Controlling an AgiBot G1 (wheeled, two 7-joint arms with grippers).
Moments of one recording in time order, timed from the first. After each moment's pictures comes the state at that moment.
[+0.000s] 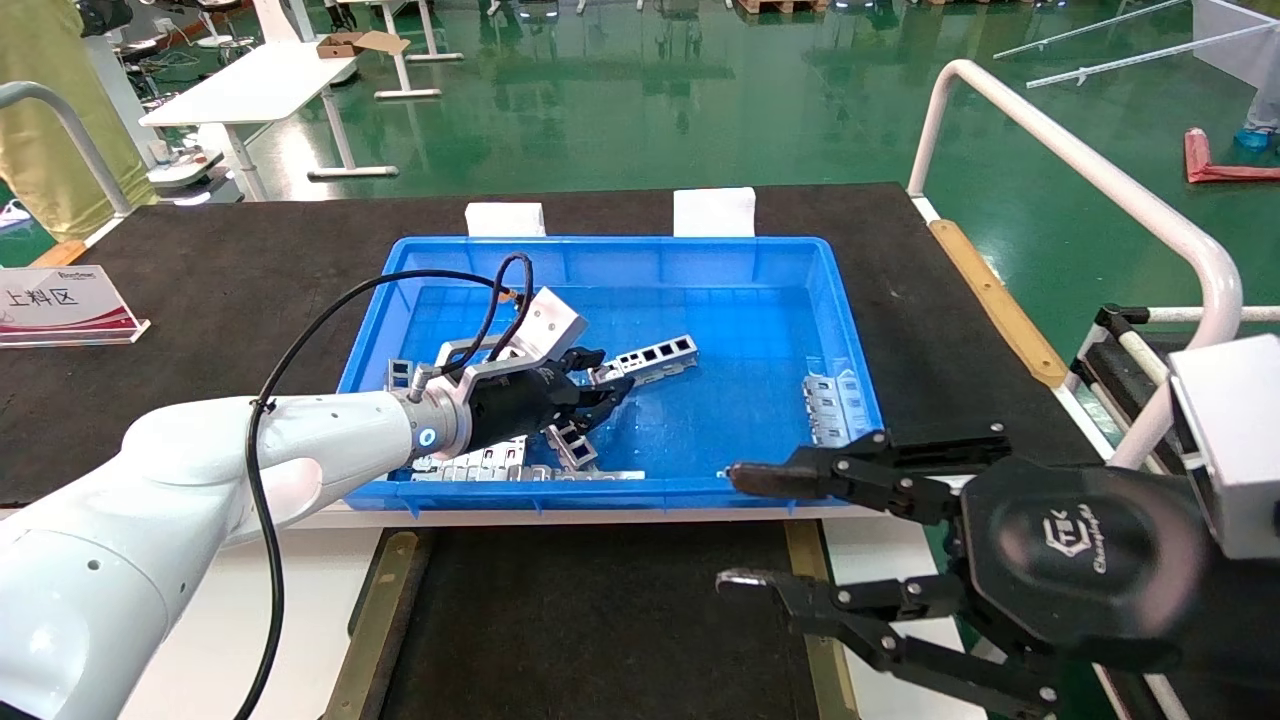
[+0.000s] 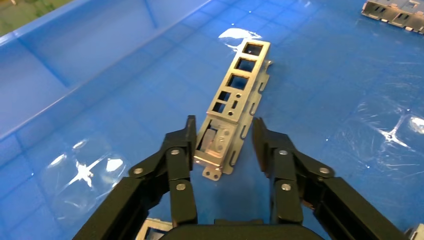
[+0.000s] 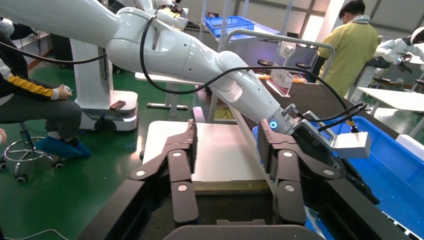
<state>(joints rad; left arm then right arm) -1.53 1.36 0.78 -0.21 1.17 0.68 0.09 1.09 -0.59 -0.33 1.28 -0.69 -1.47 0.16</state>
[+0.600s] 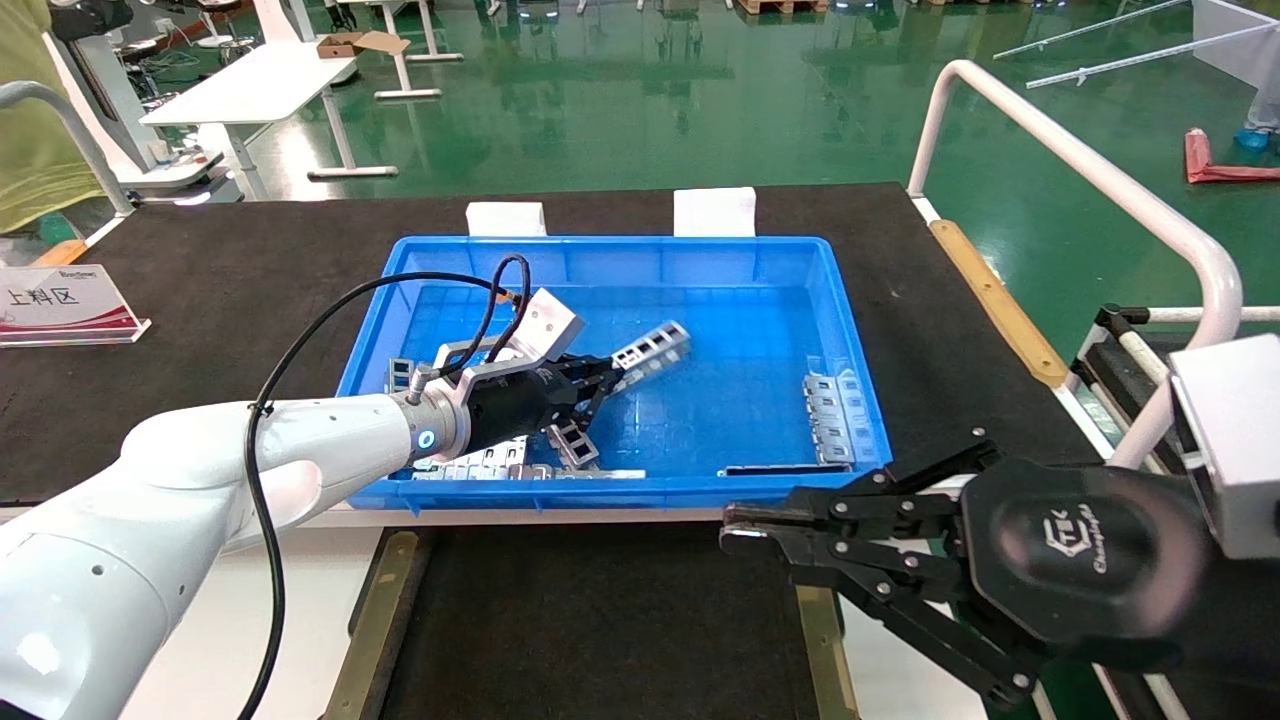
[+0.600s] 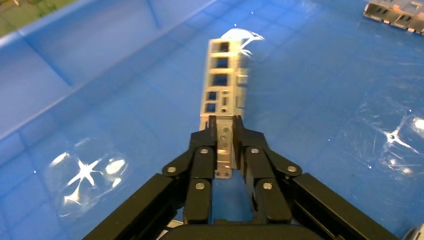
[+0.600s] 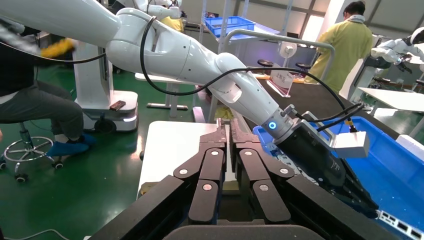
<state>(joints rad) -1.54 1.36 0.81 -0.21 1.08 0.66 0.12 1.09 -0.59 -0.33 1.28 -0.69 -1.47 0.16</state>
